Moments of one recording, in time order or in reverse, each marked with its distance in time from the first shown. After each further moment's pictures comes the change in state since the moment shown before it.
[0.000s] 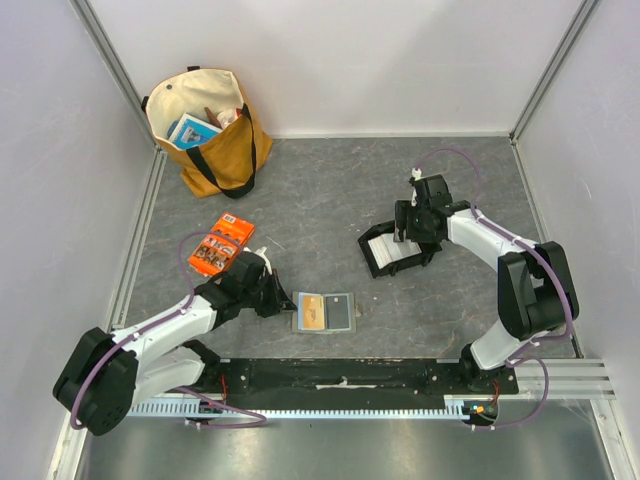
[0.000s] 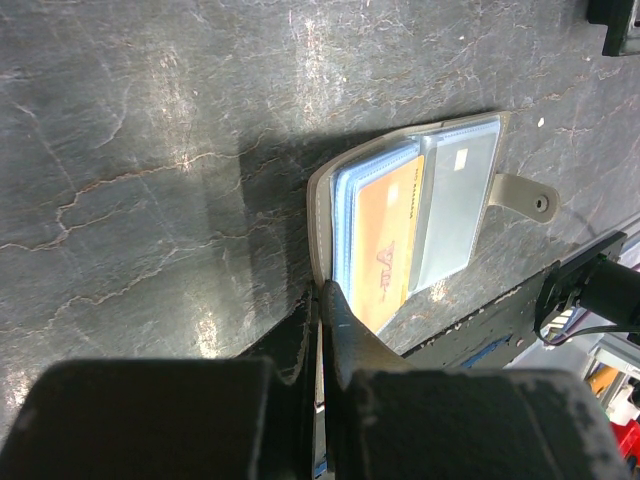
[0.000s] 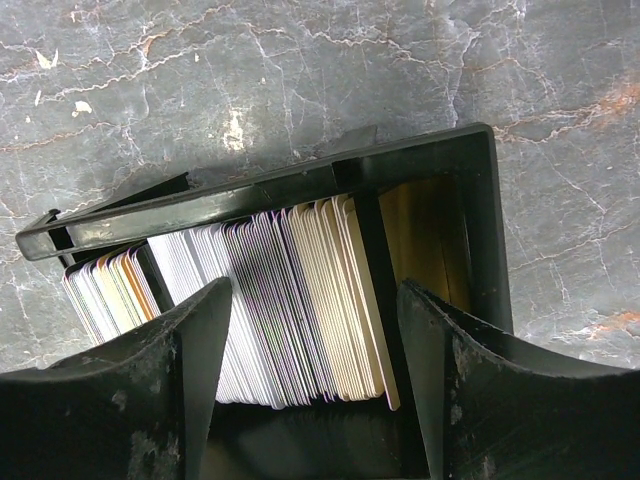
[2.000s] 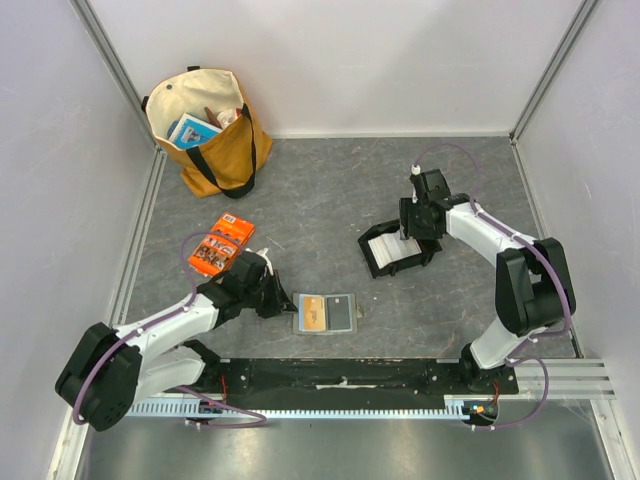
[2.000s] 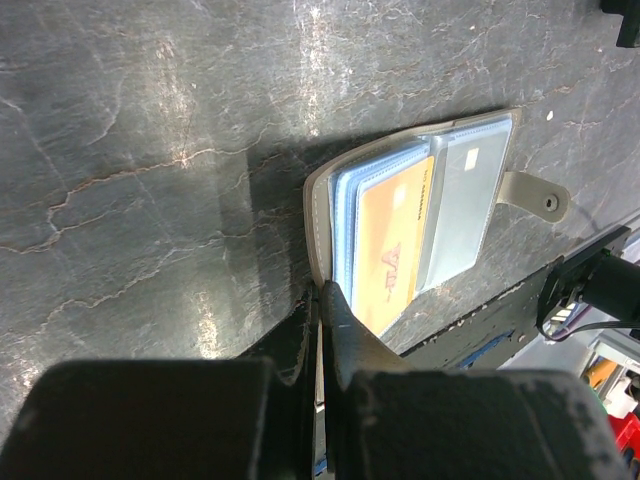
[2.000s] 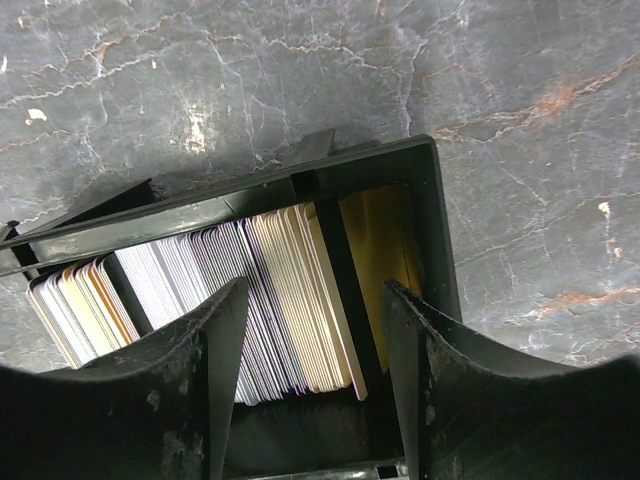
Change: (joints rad) left arm 0.000 0.027 0.000 0.008 0.015 0.001; right arm 0.000 0.014 0.072 -0.087 0.081 -0.029
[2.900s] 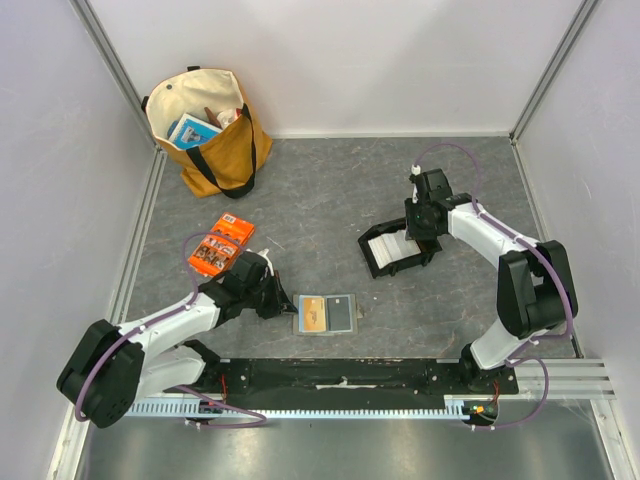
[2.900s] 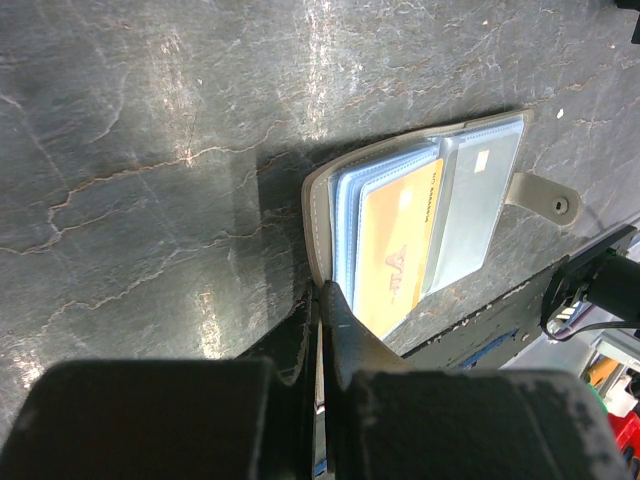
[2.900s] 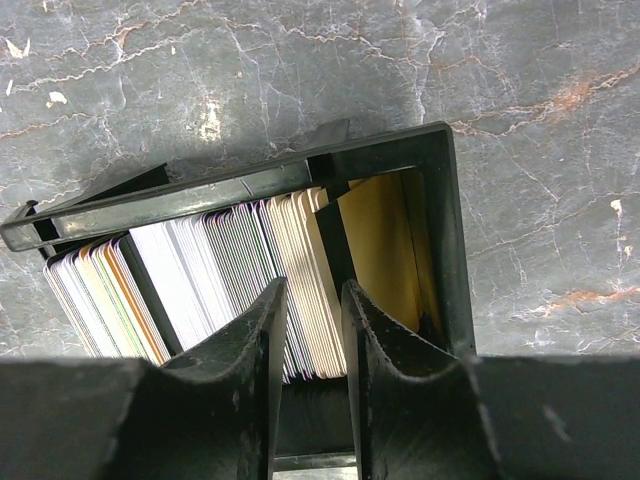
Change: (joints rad) left arm 0.000 0.021 0.000 0.003 0.007 0.000; right arm -0.002 -0.003 0.000 -0.016 -0.053 -0.013
